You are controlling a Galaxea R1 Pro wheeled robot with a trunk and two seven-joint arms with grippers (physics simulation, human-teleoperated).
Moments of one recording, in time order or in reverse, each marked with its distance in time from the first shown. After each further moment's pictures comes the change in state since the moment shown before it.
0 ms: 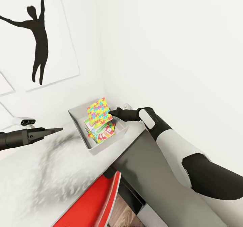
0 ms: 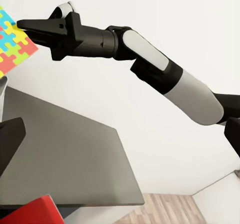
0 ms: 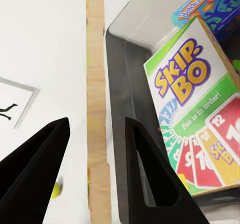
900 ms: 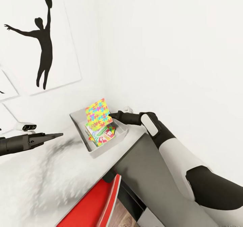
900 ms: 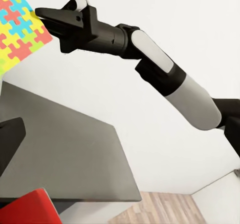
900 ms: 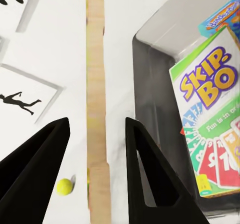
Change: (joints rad) left arm 0.052 0.002 0.002 0.000 -0.003 -0.002 0.000; right arm 0.111 -0.028 -0.001 -0.160 0.000 0.017 0.044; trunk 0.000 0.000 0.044
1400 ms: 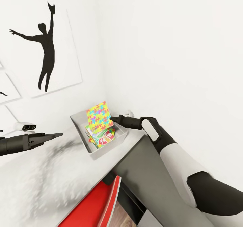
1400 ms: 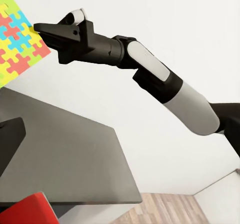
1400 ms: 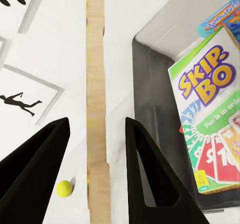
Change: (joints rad) left arm 0.002 0.000 0.002 0.000 0.002 -0.001 0.000; right arm 0.052 -0.010 0.001 -0.012 0.004 -0.036 0.019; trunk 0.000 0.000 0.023
